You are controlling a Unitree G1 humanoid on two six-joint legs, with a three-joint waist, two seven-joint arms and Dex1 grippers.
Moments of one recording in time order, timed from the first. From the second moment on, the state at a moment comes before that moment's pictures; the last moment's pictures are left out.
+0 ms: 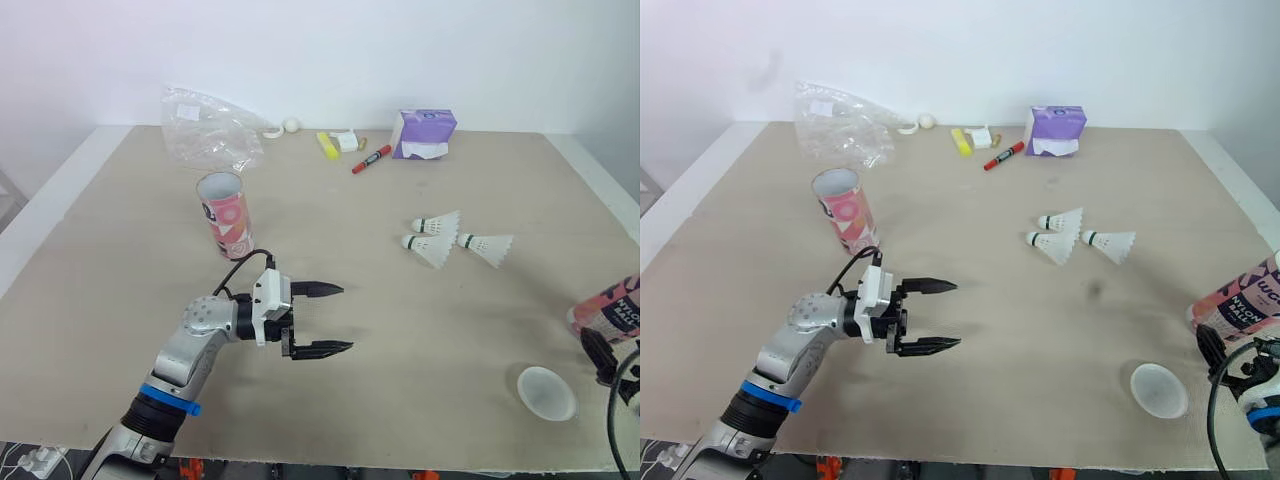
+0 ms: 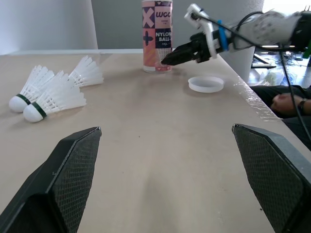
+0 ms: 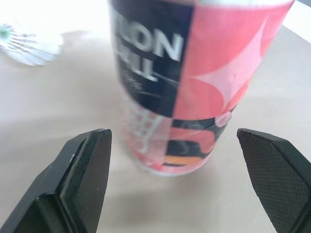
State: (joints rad) left arm -0.33 0.33 -0.25 -0.04 -0.39 0.06 -1.17; right arm 0.36 -0.56 -0.81 -0.18 0.60 0.44 0.42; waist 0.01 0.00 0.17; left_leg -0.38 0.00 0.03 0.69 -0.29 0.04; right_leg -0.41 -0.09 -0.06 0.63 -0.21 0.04
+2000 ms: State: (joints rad) left arm -0.39 0.30 0.09 0.17 -0.20 0.25 -0.39; right arm -0.29 -0.62 0.00 -0.12 0.37 0.26 0.91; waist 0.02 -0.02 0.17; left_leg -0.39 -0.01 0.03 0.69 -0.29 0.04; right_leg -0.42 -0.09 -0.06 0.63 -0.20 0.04
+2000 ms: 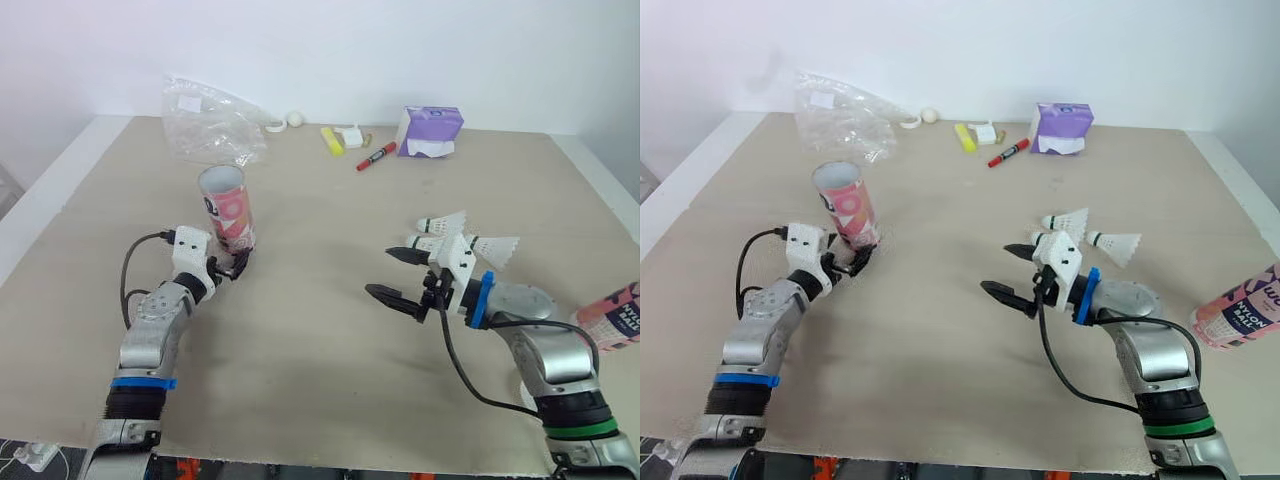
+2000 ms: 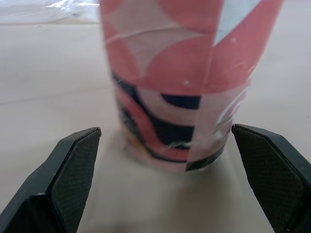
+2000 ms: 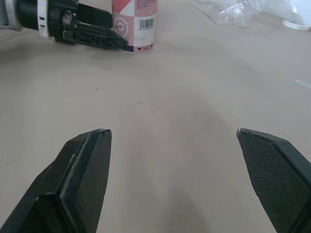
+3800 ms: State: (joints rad) left arm -0.58 0.44 -0.05 0.48 -0.14 -0.15 -0.87; right arm -0.19 -0.63 -0.02 -0.39 0.47 0.39 0.87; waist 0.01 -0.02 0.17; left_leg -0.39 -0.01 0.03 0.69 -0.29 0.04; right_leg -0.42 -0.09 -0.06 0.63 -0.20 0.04
